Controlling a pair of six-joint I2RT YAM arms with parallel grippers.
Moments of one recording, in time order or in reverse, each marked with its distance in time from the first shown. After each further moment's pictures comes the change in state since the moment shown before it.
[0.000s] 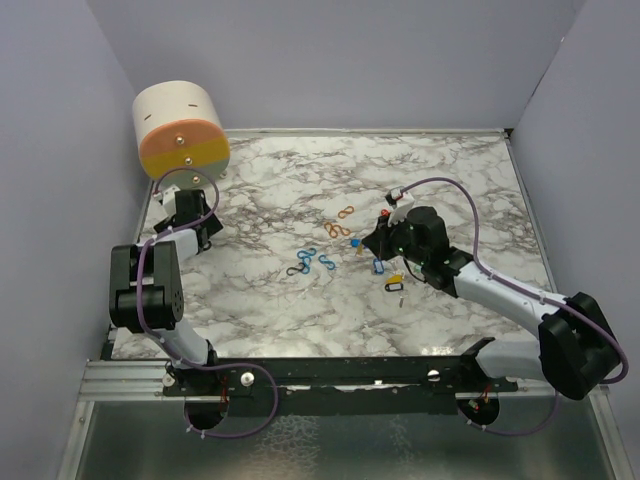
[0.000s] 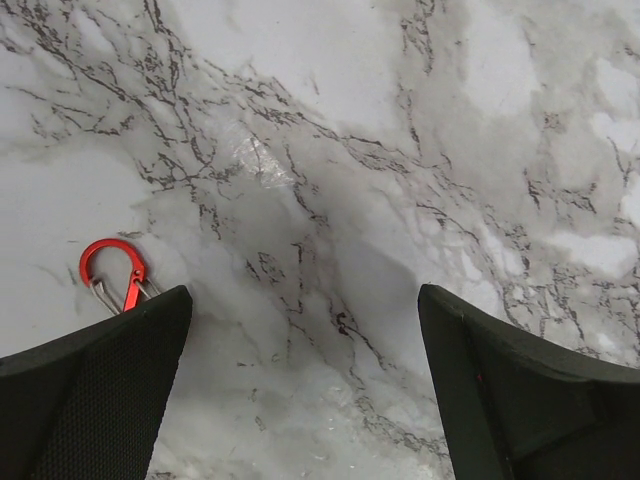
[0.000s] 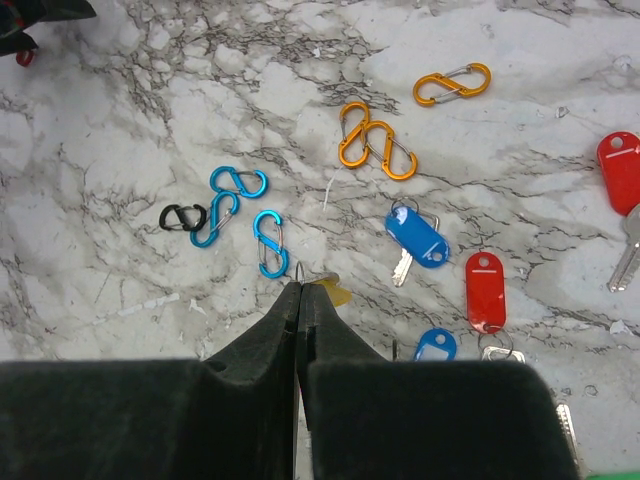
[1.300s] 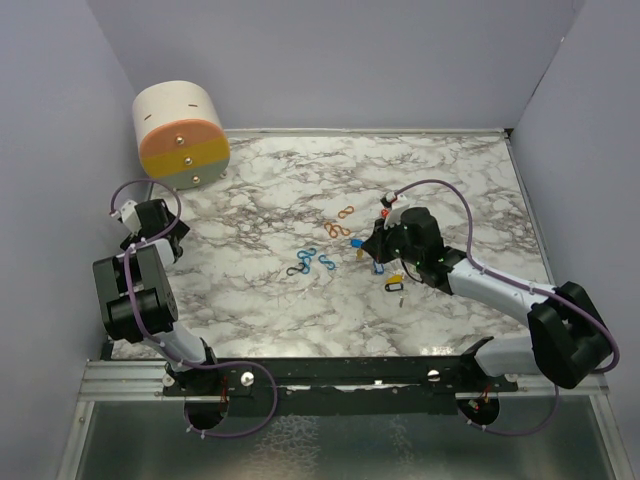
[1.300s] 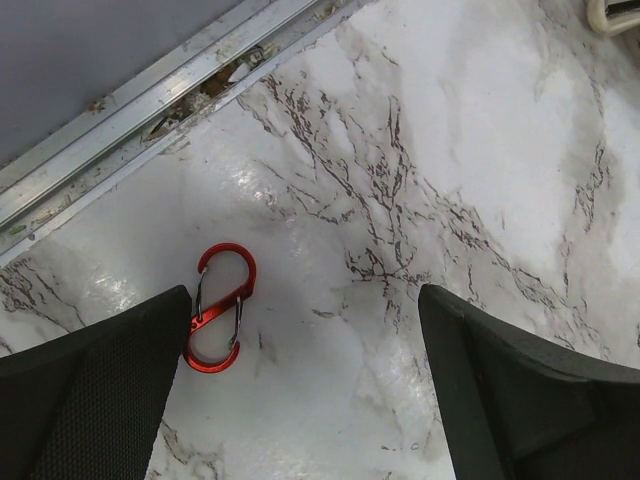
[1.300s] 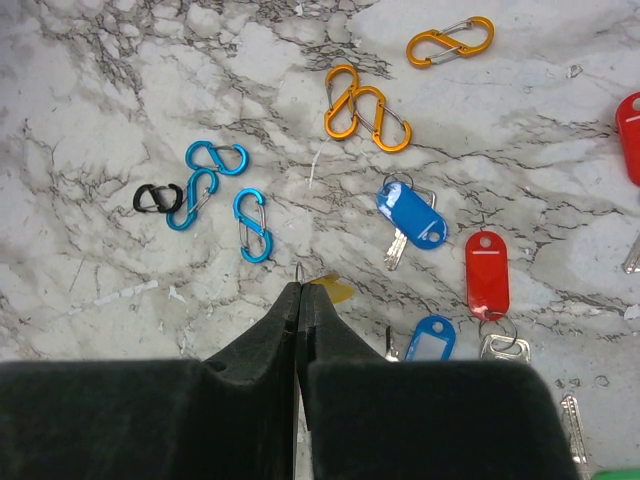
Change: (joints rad) left arm 0.245 -0.038 -0.068 0.096 0.056 -0.052; right arm 0.000 0.063 0.002 -0.005 -0.001 0.000
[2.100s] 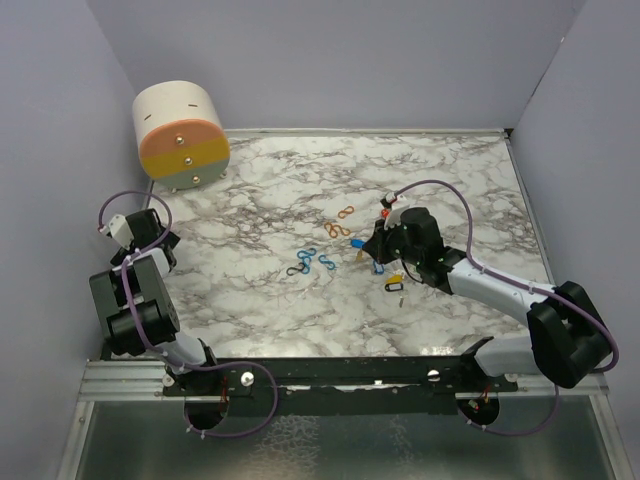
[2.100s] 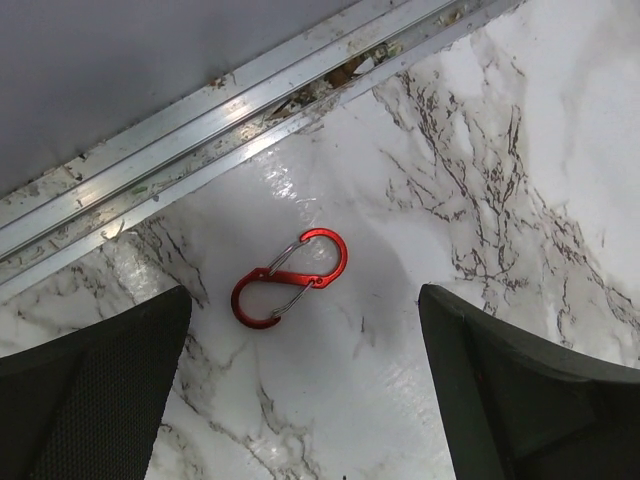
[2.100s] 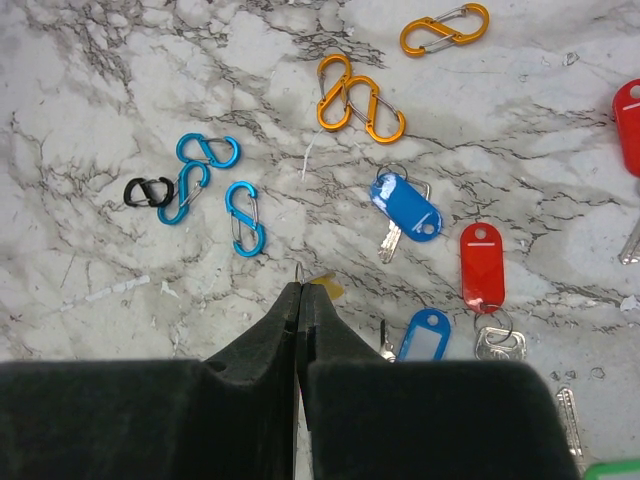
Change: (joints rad) left arm 0.067 -0.084 -0.074 -0.051 -0.073 -0.023; right arm -0.003 0.002 0.000 -0.016 0.005 -0.005
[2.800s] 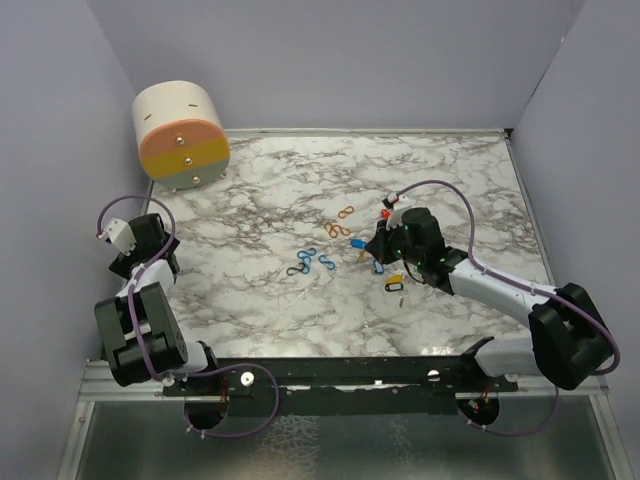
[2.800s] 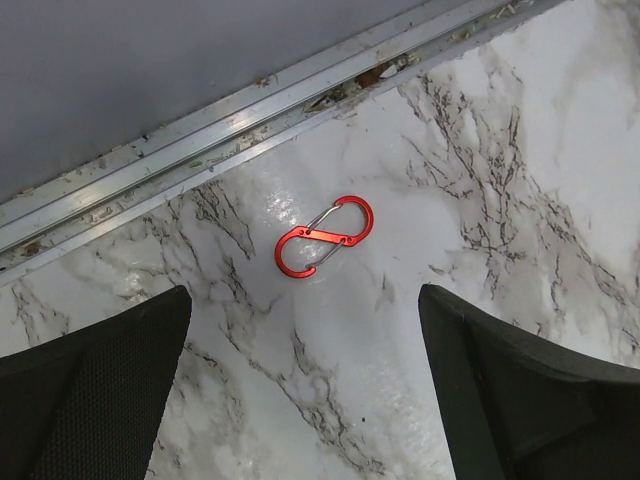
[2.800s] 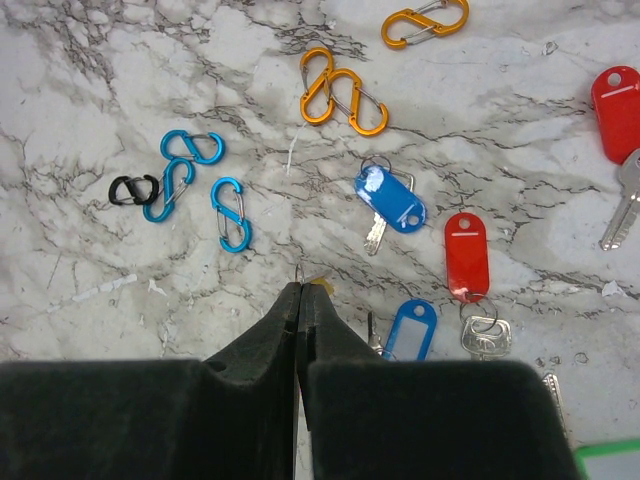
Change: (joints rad) left arm -0.046 -0.196 -0.071 -0.056 -0.103 -0.029; right arm -0.009 -0.012 -0.003 -0.026 0.020 -0.003
